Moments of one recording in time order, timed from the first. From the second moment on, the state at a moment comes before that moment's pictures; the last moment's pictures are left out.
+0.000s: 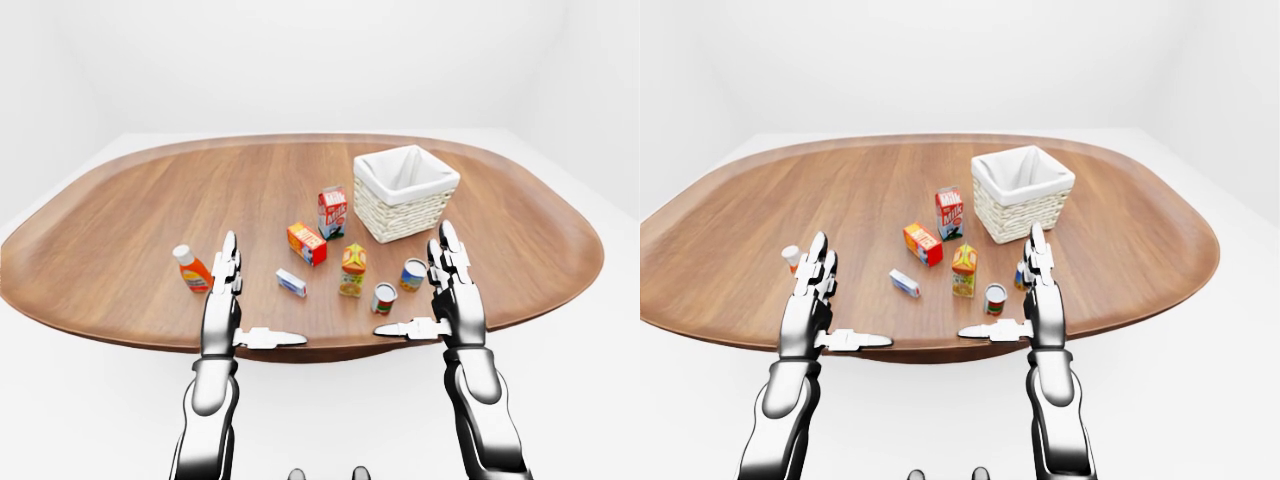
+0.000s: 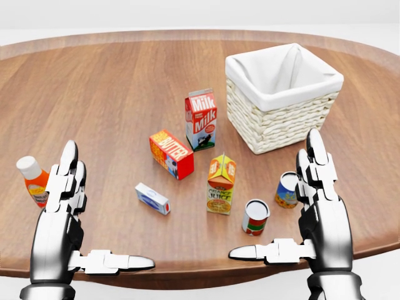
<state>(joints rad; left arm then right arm) 0.11 0.01 0.00 -0.26 0.13 -0.09 -0.02 0.10 -0.01 -0.02 -0.28 -0.04 -0.09 0.02</state>
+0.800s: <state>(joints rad) 0.11 0.01 0.00 -0.24 0.12 -0.09 -0.02 0.10 -0.01 -0.02 -0.27 -0.04 -0.09 0.02</state>
